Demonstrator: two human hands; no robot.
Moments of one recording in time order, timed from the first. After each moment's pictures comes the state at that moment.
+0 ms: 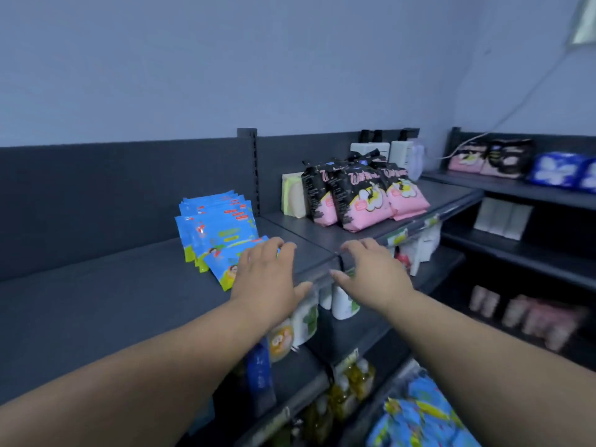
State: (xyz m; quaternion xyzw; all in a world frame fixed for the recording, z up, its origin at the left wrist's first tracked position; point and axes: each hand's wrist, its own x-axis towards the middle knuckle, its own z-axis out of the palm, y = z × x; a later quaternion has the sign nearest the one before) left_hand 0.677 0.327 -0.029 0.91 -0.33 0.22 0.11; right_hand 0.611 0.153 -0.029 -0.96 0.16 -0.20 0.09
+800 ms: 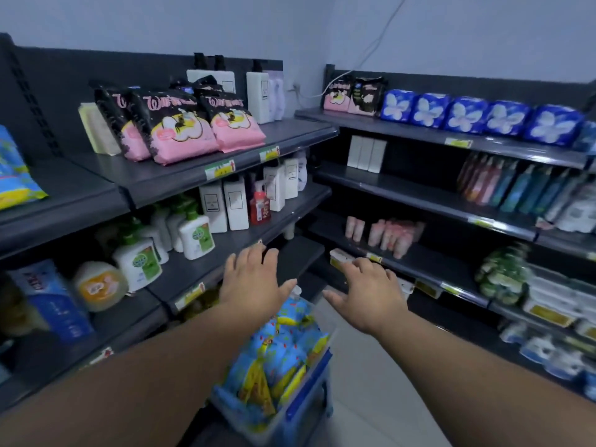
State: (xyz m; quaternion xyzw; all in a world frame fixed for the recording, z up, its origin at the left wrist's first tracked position) left_hand 0.459 0.078 -0.135 0.90 -0.41 0.09 0.10; right_hand 0.319 -0.060 -0.134 -0.94 0.33 -0.06 0.02
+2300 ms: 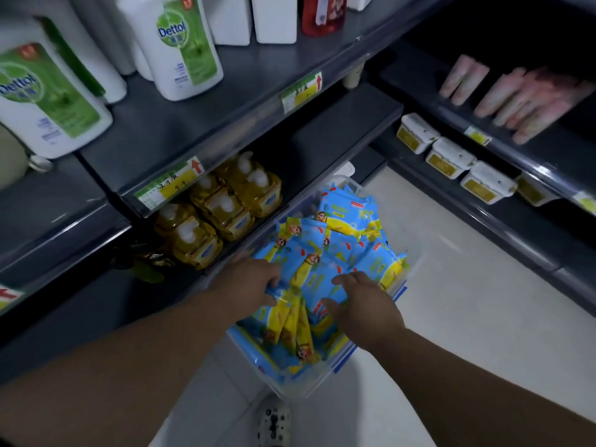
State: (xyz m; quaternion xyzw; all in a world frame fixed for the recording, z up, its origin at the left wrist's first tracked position) left_hand 0.638 0.068 -0.471 0.84 -0.45 -0.30 0.05; right_hand 0.478 -0.086 -0.471 -0.91 0.29 0.16 0.23
